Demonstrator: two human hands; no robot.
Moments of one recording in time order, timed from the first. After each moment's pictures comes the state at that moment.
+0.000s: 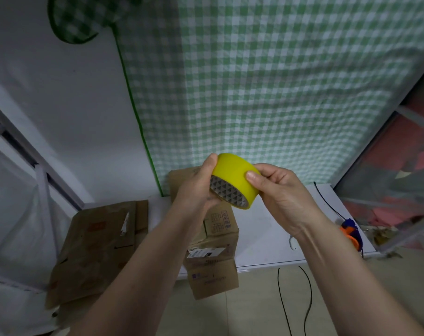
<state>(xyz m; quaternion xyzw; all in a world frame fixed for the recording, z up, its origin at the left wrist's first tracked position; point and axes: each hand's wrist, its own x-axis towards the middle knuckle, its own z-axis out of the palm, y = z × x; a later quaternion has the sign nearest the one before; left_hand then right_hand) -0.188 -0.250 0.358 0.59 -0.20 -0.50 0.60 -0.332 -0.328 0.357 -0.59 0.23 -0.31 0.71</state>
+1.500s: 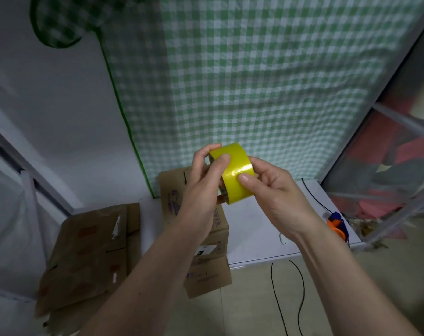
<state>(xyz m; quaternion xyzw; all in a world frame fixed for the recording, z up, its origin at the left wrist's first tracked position) -0.233 -0.243 0.370 0.52 -0.30 -0.44 0.67 -0.356 -0.302 0.374 -0.64 0.18 -0.33 0.67</state>
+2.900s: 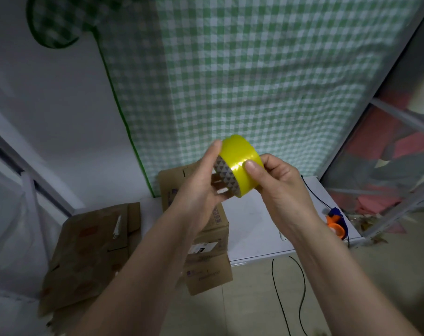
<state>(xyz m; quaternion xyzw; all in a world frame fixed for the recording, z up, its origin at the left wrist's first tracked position) -0.227 -0.245 0.377 0.51 -0.25 -0.55 0.61 -0.359 -0.295 0.375 -0.57 0.28 -0.41 0.66</state>
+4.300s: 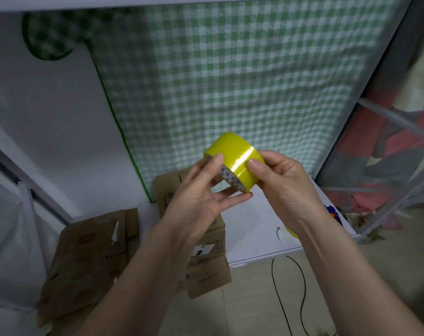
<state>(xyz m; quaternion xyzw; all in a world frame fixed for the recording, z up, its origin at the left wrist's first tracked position) -0.244 -0.226 0.384 0.35 -0.21 -0.63 0.66 -0.382 -0.298 0.385 -0.58 0.24 -0.42 0.66</state>
